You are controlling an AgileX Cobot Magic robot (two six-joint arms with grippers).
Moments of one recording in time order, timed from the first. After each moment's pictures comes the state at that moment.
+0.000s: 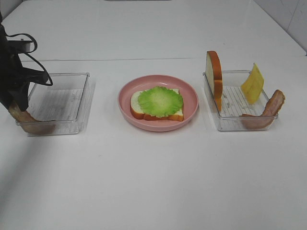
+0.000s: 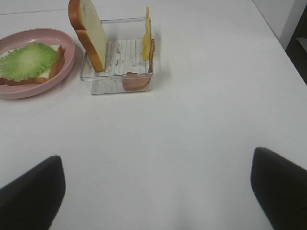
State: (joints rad) left arm -0.07 2.13 -1.62 -0.02 1.17 -0.05; right arm 0.01 0.00 -0.46 0.00 1.11 0.04
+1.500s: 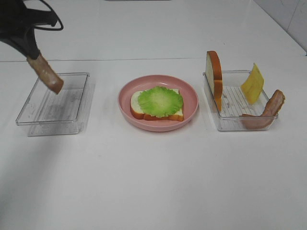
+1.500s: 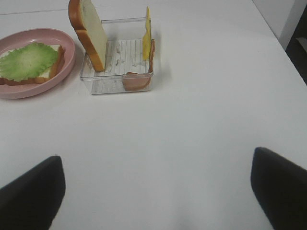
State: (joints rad) left arm -0.14 1.99 -1.81 -0.13 1.21 -0.05; right arm 0.01 0.00 -0.46 0.00 1.11 0.04
